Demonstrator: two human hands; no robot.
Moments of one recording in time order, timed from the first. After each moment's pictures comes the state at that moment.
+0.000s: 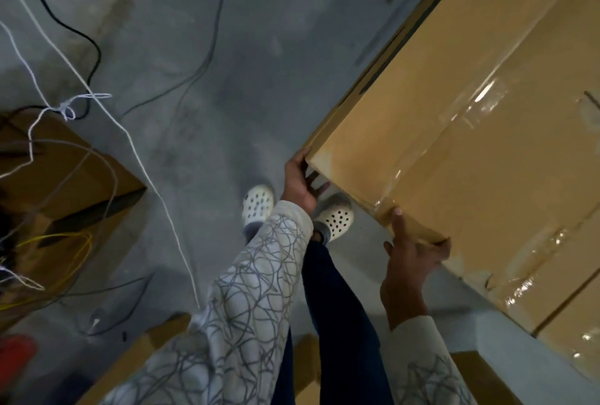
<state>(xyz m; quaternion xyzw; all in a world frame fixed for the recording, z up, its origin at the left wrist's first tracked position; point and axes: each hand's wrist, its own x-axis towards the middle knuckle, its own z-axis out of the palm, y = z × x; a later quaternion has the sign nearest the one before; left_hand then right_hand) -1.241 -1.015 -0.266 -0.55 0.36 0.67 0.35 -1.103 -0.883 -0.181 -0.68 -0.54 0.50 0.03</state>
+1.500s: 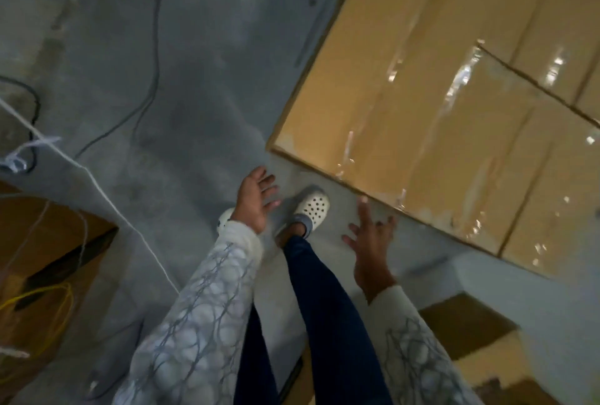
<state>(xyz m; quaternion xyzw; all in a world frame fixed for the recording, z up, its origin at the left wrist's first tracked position) -1.202 -1.078 -0.224 -0.44 0.48 0.61 0.44 -1.068 -0.929 -0.152 -0.71 -0.45 0.54 0.00</state>
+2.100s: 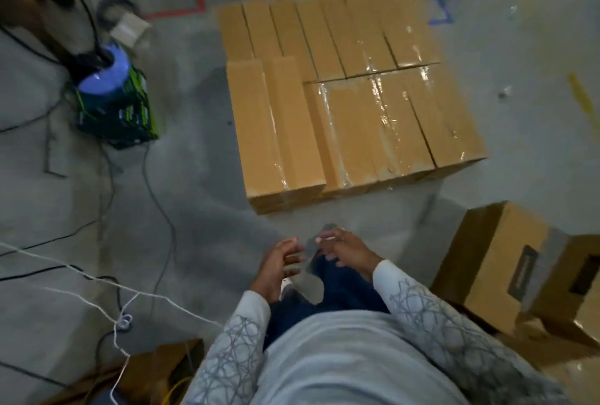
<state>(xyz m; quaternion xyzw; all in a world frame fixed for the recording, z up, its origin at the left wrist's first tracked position) -1.106 -1.149 0.064 -0.08 0.61 0.47 0.63 -0.967 -1.020 0.090 -0.55 -0.53 0.64 -0.12</state>
